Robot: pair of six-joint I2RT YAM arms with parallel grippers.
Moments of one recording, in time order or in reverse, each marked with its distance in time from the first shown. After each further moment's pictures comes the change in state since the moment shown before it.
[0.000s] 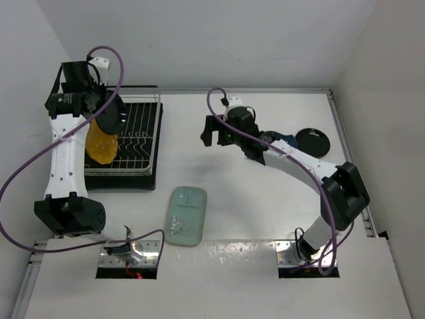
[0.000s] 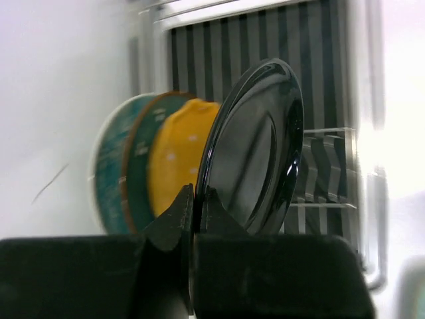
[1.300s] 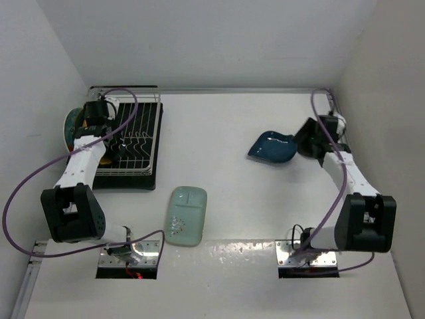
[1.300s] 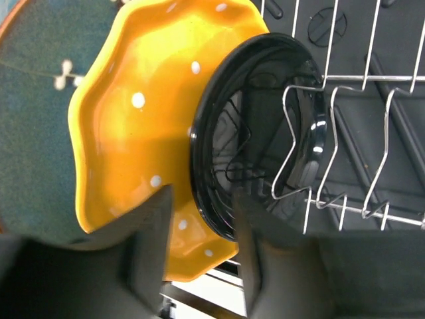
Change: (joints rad) left arm 0.019 -0.066 -0.636 0.474 -0.284 0.045; right arm -0.683 -0.301 -0.334 -0.204 0.100 0.103
